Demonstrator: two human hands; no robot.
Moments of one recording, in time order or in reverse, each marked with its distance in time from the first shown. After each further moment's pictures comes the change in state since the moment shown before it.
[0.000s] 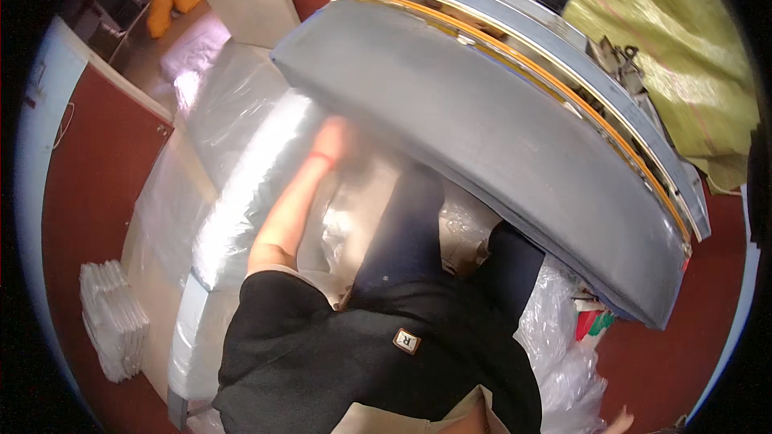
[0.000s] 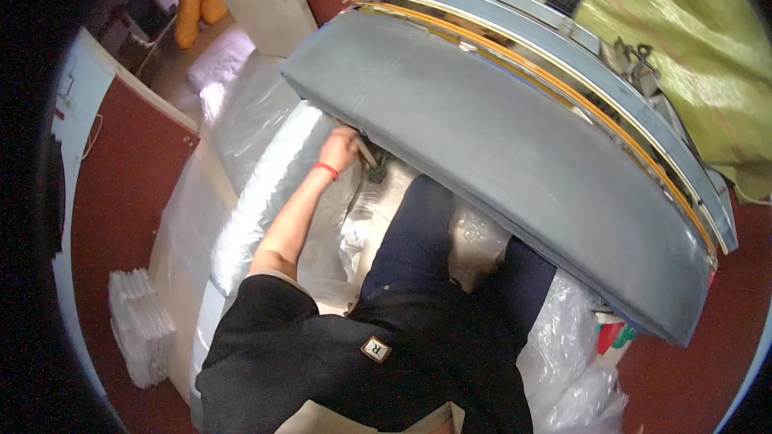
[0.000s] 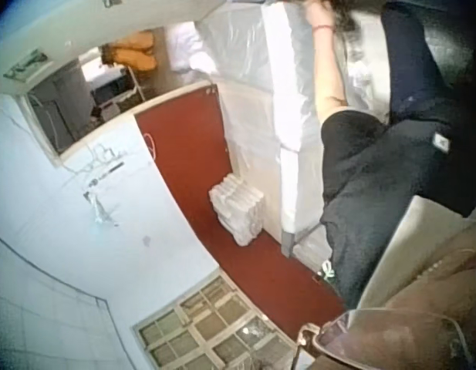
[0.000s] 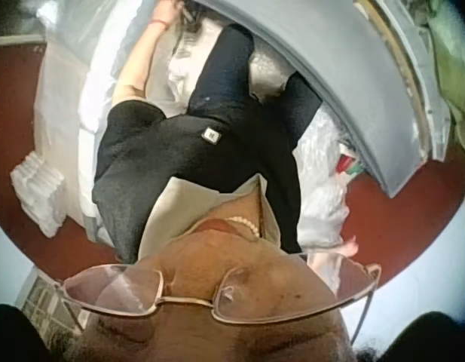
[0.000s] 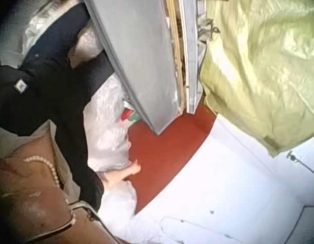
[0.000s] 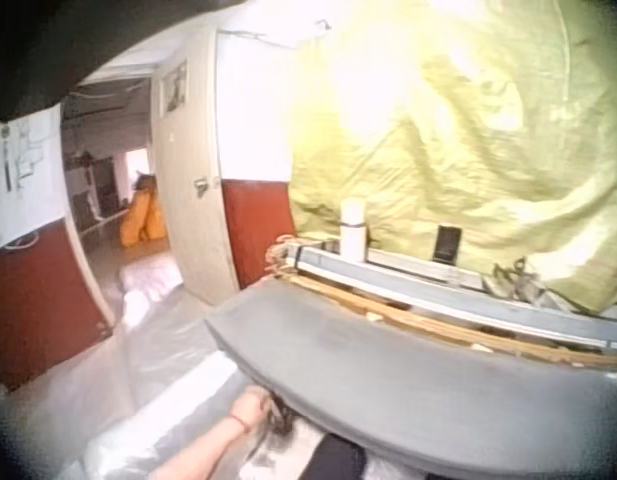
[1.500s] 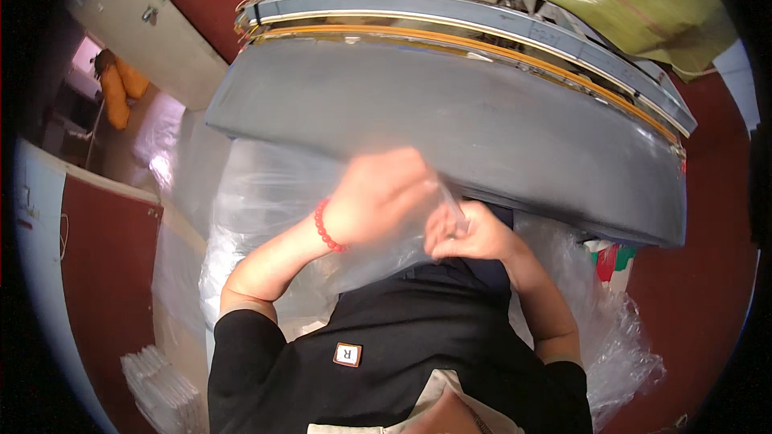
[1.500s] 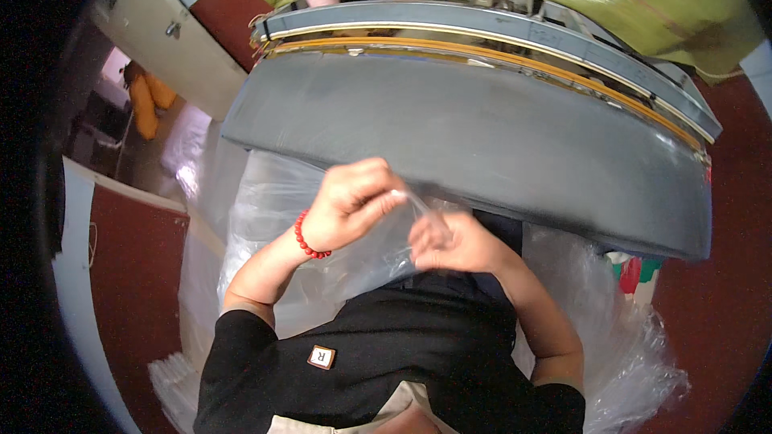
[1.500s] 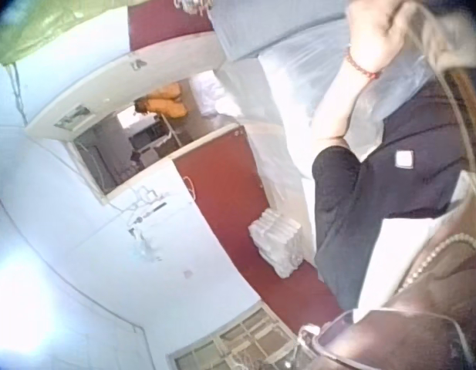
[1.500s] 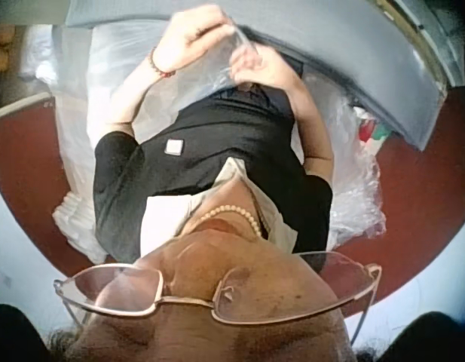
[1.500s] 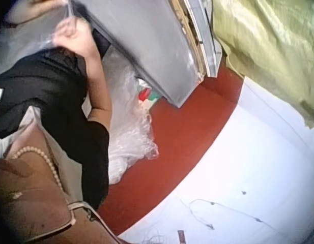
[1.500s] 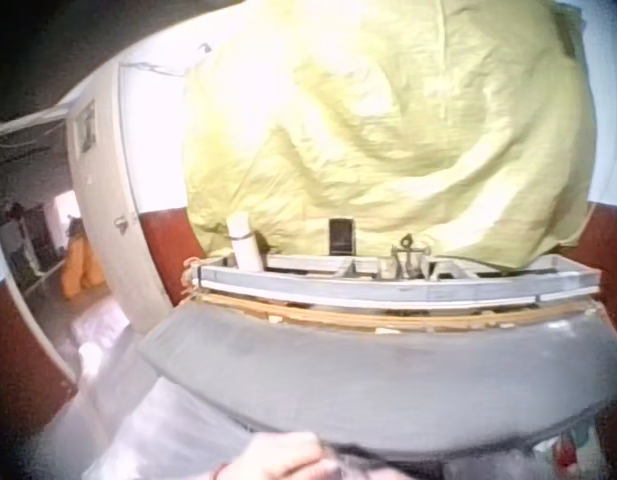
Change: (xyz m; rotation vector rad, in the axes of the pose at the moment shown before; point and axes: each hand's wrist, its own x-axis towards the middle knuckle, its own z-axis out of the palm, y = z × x) left_hand -0.076 0.296 -0.153 -0.630 -0.117 0.838; right_hand -0.187 -0.533 -0.140 1.579 -1.747 -1.128
